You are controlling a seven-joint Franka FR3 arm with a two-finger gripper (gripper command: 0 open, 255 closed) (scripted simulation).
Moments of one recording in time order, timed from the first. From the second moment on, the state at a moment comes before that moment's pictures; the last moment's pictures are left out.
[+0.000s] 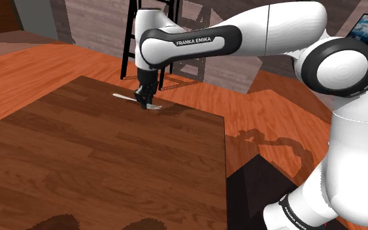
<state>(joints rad) 0.26 0.51 0.21 -1.47 -0.13 1.93 0.00</state>
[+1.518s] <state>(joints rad) 0.35 0.31 0.27 -1.60 -0.10 1.85 0.15</state>
